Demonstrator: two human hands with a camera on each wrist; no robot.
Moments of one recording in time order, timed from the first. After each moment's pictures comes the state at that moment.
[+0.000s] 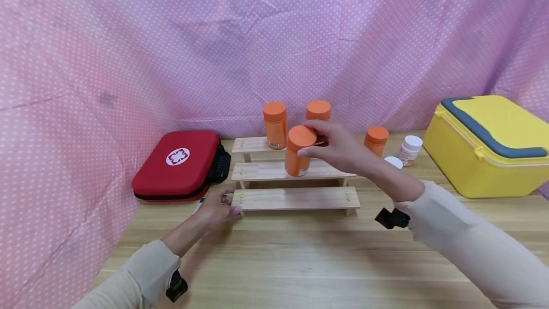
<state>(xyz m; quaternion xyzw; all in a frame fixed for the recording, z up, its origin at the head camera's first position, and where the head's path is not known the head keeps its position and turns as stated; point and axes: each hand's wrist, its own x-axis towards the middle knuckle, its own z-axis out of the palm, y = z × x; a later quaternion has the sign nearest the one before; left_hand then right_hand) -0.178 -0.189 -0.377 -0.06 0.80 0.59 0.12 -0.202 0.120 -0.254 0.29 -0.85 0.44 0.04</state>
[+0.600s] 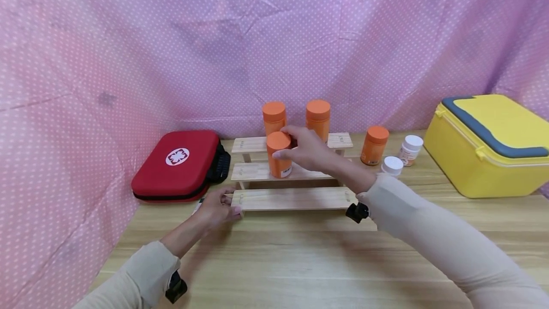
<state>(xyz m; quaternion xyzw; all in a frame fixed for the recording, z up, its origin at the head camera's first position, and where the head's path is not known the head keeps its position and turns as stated) -0.176 -0.188 -0.375 -0.06 0.80 0.58 0.13 -0.225 0.069 -0.270 0.22 -0.87 0.45 -0.03</state>
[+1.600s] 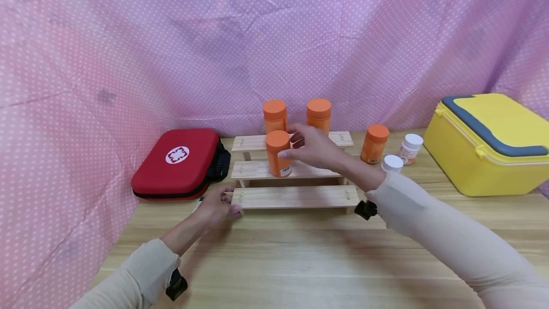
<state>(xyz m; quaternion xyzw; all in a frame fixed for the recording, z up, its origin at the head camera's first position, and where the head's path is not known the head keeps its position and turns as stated) -0.178 -0.190 -0.377 -0.06 0.79 0.59 0.13 -0.227 0.083 -0.270 0.21 -0.88 0.43 -0.04</state>
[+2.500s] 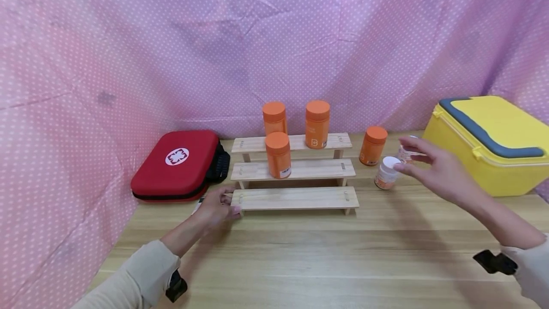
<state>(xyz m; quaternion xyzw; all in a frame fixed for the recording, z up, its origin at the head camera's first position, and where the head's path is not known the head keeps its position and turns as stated) -0.177 -0.190 -0.376 -0.06 0.80 0.58 0.12 -0.161 0.275 -0.305 0.13 -0.91 0.37 0.14</state>
